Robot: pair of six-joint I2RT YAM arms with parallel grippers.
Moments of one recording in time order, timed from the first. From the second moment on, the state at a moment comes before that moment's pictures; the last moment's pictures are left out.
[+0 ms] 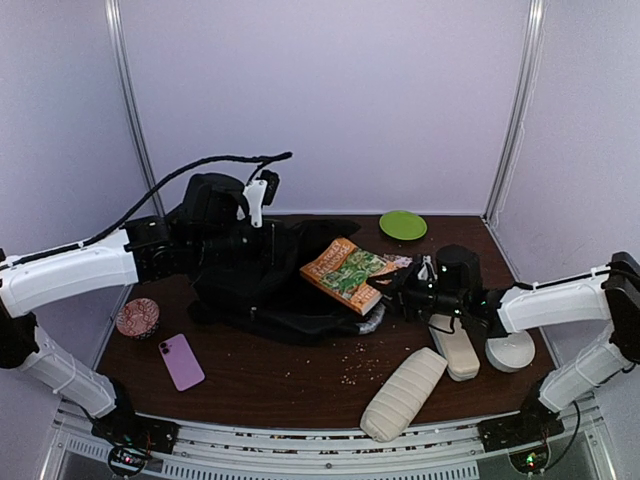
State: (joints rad) left arm -0.95 1.39 1.22 -0.27 -0.18 -0.43; right arm 0.74 1.39 0.59 0.49 -0.20 1.48
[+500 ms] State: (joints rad) left arm -0.94 1.32 1.13 -0.11 -0.08 -0.40; right arm 0.81 1.76 0.89 0.57 -0.20 1.60
